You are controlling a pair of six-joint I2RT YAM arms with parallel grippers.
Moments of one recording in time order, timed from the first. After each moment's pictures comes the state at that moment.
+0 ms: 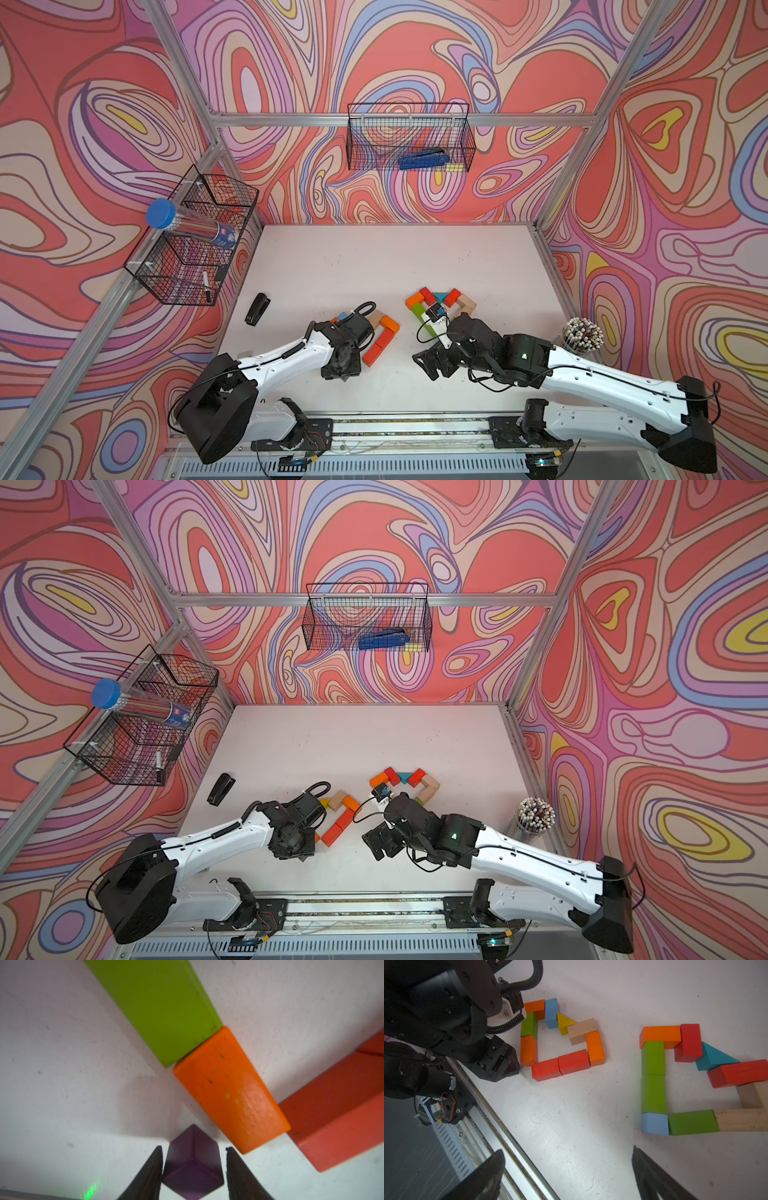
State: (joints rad) left arm -0.71 1.31 0.67 -0.87 -0.08 -0.89; right arm 1.08 1.04 0.87 -0.62 0.11 0.38
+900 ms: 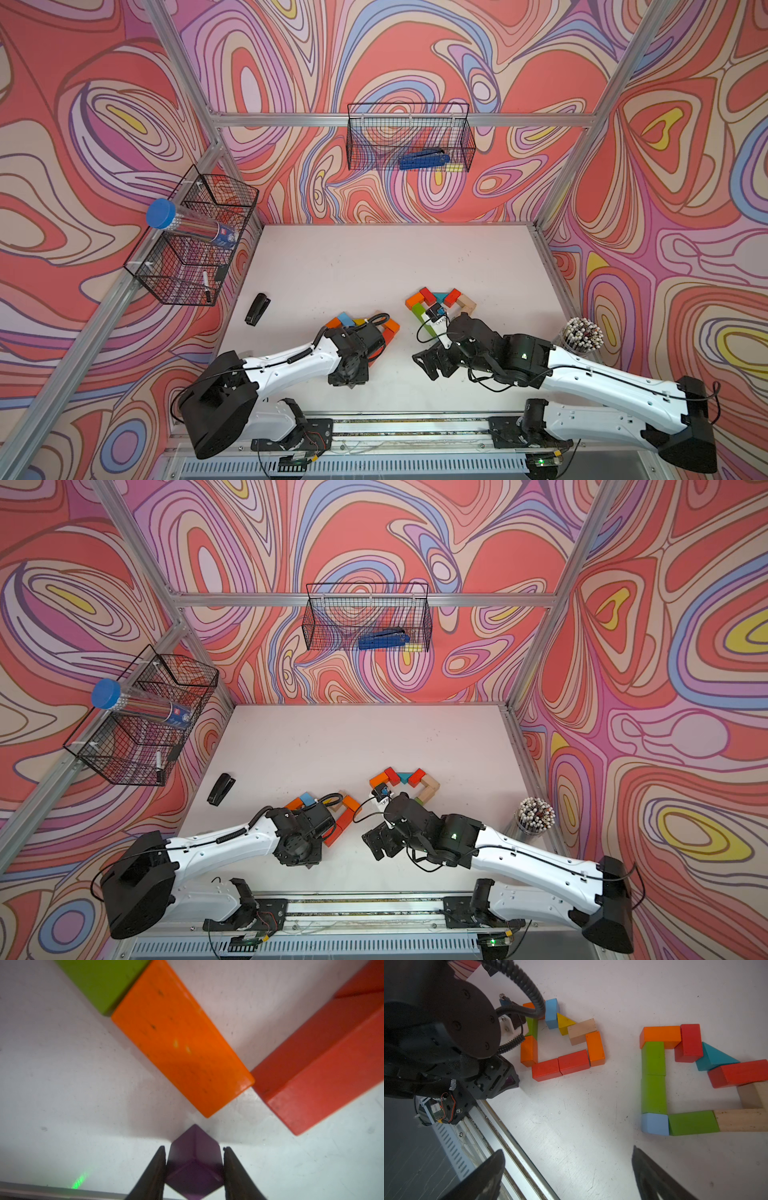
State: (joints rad) left arm -0.87 1.33 0.70 -0.88 -0.09 -0.98; right arm 1.08 1.04 0.87 -0.62 0.11 0.38
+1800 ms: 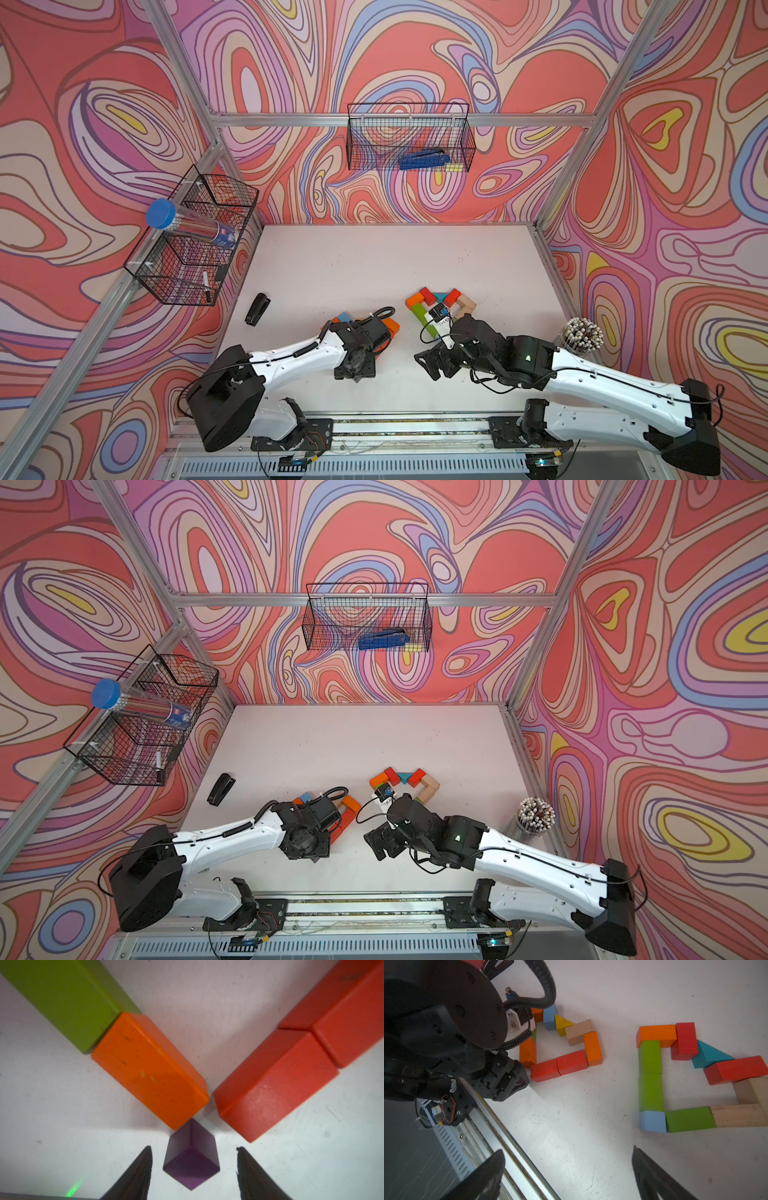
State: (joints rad) left arm -0.87 1.36 0.76 -0.87 -0.09 -0.96; right arm 1.08 1.01 0.85 -0.62 0.12 0.39
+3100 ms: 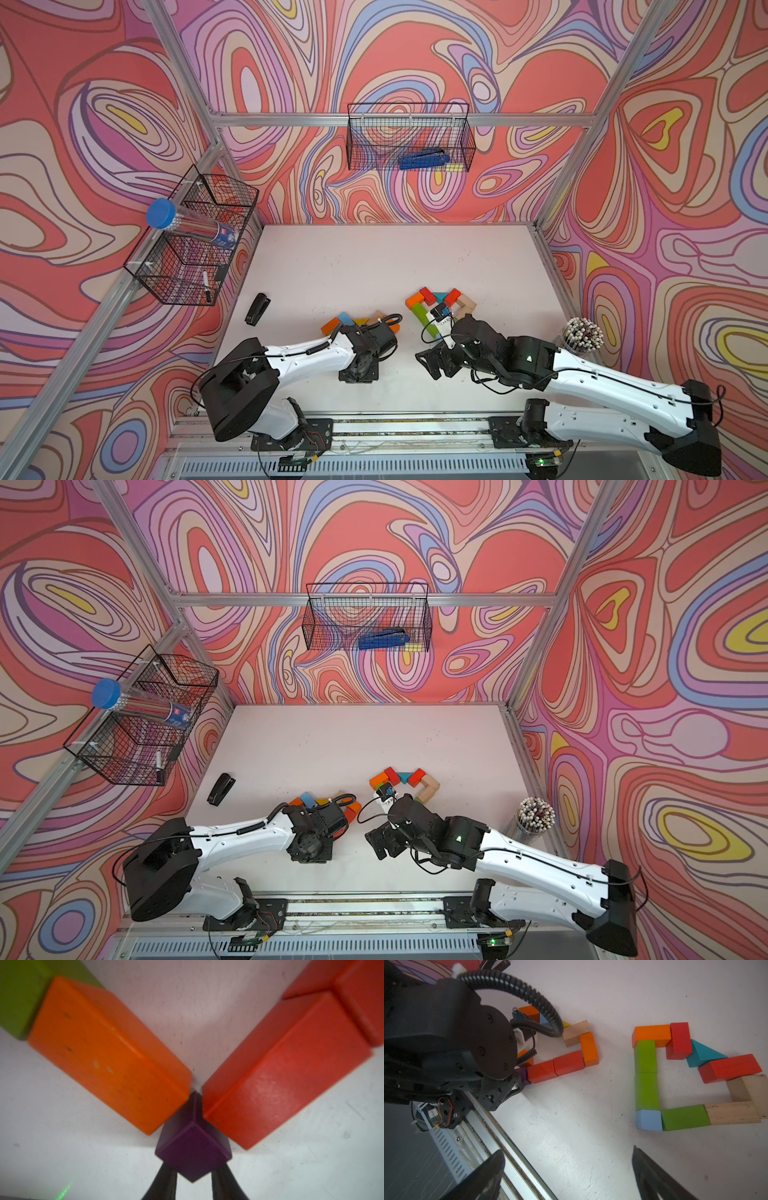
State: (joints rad) left arm -0.92 1.45 0.76 -0.85 -0.09 -0.97; right arm 1.08 1.00 0.85 -0.62 0.14 0.40
